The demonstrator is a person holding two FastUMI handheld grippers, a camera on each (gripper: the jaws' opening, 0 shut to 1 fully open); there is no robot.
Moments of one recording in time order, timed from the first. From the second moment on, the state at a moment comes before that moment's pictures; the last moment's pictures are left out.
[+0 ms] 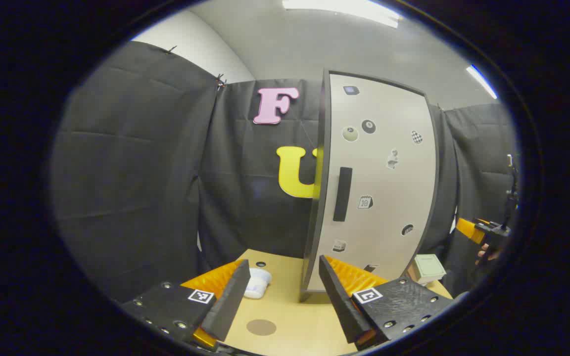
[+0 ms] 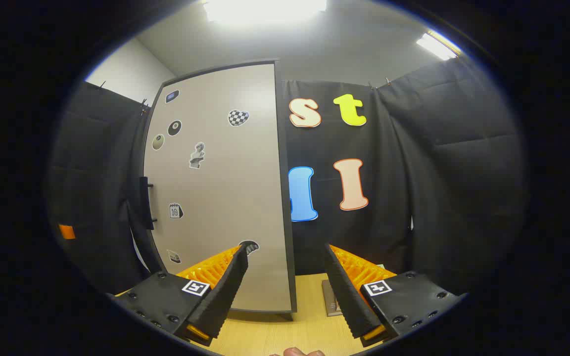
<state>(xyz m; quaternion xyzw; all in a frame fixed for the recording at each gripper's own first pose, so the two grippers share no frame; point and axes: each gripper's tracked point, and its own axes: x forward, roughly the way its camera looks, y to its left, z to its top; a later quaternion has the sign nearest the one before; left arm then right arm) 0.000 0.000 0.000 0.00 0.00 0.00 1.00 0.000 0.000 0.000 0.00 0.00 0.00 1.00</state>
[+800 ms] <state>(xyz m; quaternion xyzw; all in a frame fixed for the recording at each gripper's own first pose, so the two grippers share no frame) -0.006 -0.001 -0.001 0.03 0.01 0.00 1.00 0.001 0.003 -0.032 0.00 0.05 0.01 1.00</state>
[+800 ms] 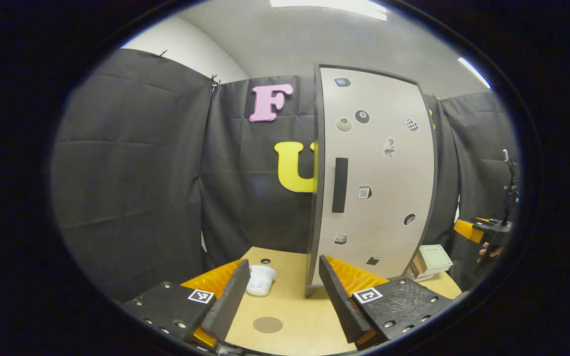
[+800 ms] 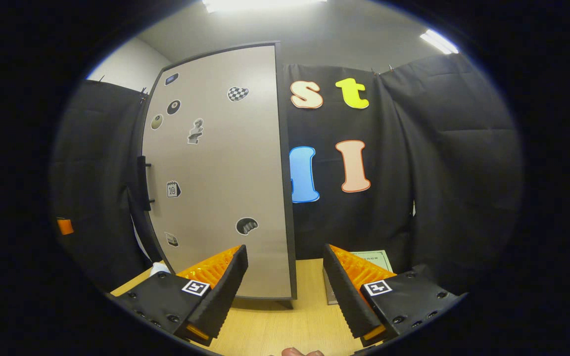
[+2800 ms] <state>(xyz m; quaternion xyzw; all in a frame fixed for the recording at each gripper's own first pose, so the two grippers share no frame) -0.030 0.129 -0.081 0.00 0.04 0.07 1.00 0.100 0.310 0.067 -0.03 0.02 0.12 0.99</state>
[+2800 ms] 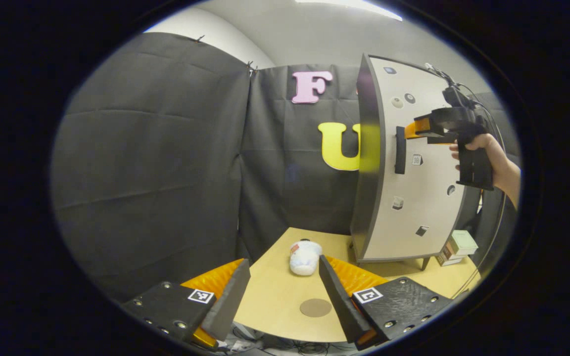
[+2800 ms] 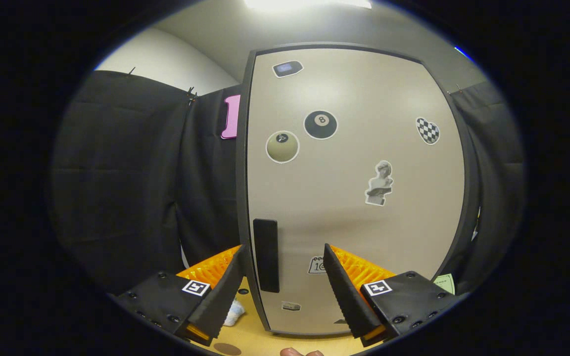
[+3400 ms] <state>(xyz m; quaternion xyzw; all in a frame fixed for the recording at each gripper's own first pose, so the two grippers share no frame) -0.055 0.158 -0.121 -0.07 0.06 0.11 0.99 0.139 0.333 0.037 -0.08 0.04 0.08 0.99</state>
